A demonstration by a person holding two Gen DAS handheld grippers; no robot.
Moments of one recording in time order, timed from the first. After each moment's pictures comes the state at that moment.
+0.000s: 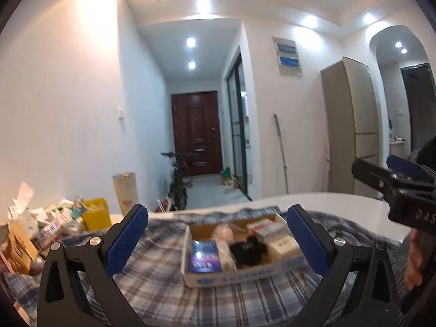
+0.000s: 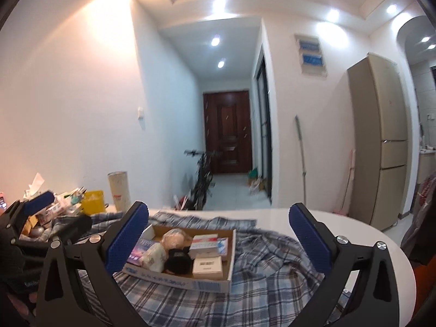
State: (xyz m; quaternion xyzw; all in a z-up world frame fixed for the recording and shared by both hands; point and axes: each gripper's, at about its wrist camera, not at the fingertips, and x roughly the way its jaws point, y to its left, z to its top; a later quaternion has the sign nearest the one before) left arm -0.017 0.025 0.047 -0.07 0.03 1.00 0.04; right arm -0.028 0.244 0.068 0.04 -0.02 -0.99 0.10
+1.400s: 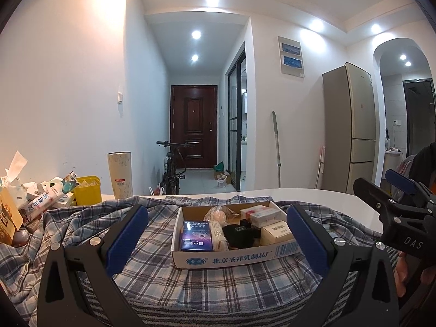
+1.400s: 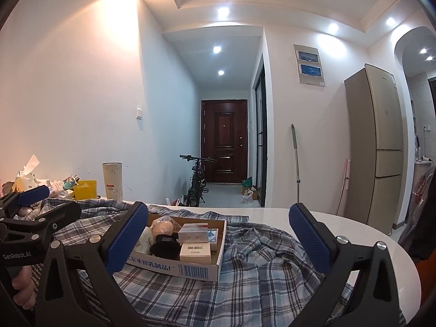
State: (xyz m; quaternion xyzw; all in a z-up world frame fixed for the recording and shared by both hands) left arm -0.013 0.015 0.018 -0.07 0.00 1.00 0.04; right arm -0.018 0.249 0.032 0.02 0.01 -0.99 0.10
